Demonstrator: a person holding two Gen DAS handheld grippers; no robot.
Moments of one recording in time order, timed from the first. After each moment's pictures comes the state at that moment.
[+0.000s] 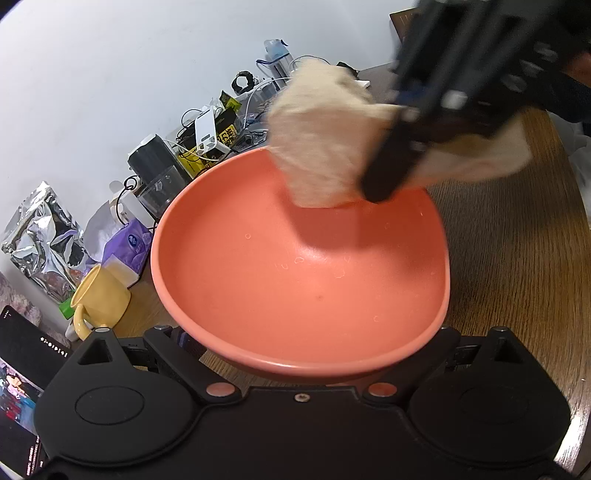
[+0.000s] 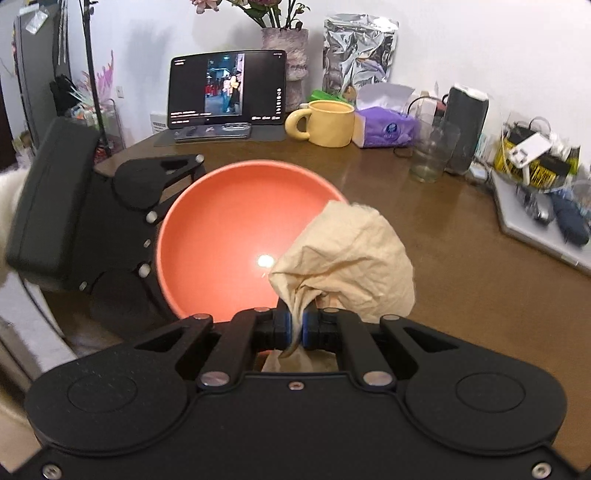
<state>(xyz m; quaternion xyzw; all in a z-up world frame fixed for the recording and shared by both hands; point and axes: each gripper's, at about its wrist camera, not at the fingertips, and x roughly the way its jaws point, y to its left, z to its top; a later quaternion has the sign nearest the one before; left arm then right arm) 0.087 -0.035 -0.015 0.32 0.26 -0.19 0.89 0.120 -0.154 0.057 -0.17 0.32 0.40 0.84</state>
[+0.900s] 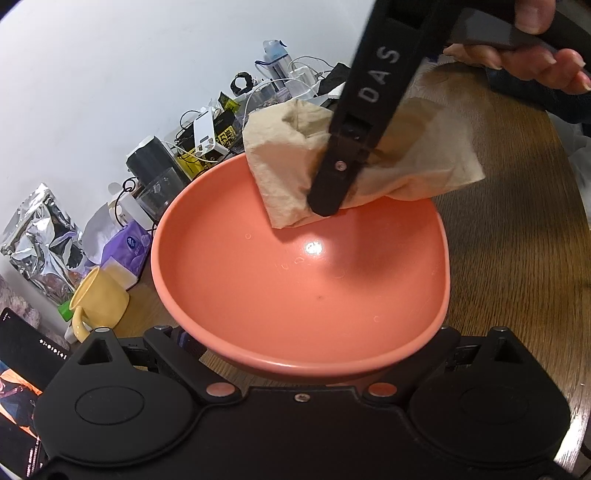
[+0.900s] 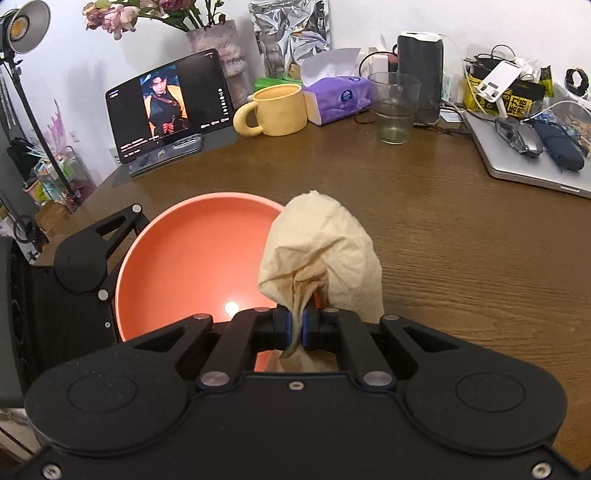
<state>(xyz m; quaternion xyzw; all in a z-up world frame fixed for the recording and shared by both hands) 0.088 -0.038 -0.017 0.32 0.26 -0.19 0.89 0.161 -0.147 0.048 -0.06 0.39 0.35 0.85</state>
